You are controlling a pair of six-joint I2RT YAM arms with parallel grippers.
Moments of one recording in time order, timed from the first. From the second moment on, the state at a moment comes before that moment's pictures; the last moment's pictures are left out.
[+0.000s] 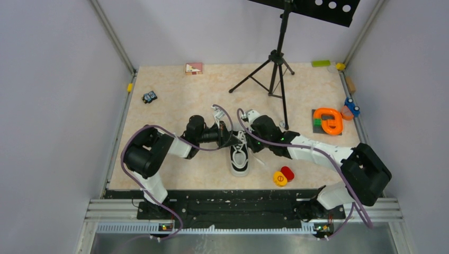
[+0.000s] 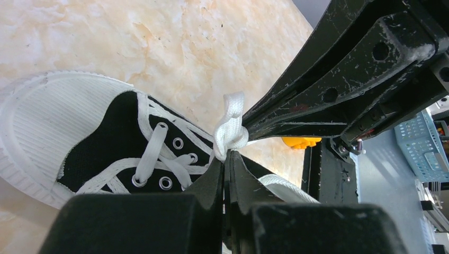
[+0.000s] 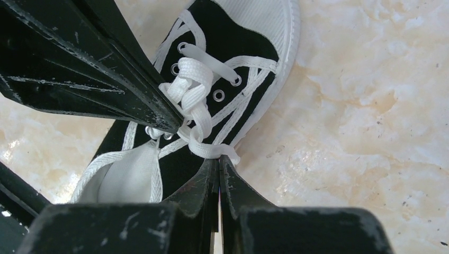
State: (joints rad) left arm -0.50 1.77 0.60 0.94 0.85 -0.52; right arm 0.79 1.42 0.80 -0.14 0.02 0.18
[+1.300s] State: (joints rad) left arm -0.50 1.77 0.60 0.93 0.86 -0.52; right arm 0.83 1.50 0.86 -0.16 0.10 0.28
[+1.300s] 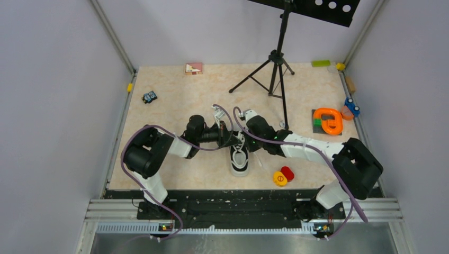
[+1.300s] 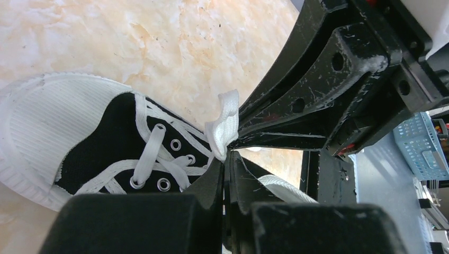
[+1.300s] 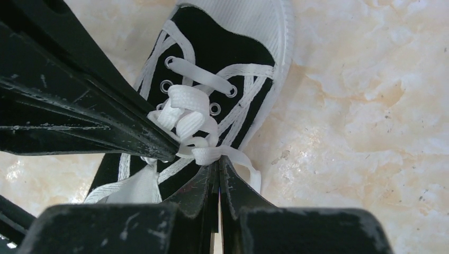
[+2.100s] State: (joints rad) left arm -0.50 1.77 0.60 0.93 0.86 -0.52; right arm 0.83 1.38 0.83 -0.18 0.06 0.32
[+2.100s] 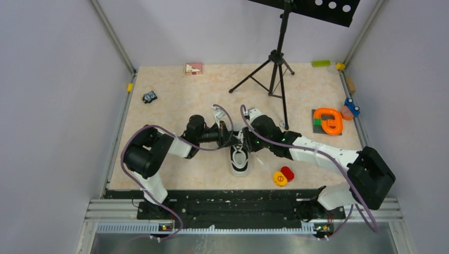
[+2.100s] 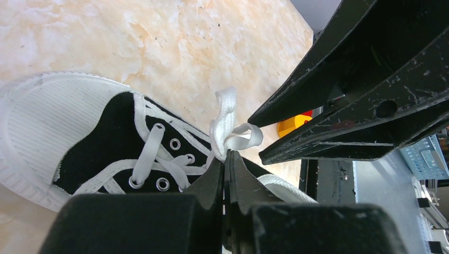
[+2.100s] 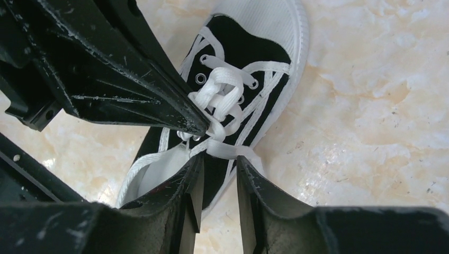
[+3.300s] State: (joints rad) left arm -0.50 1.77 0.60 0.93 0.87 -0.53; right arm 0.83 1.44 0.82 -0.10 0.16 0.45
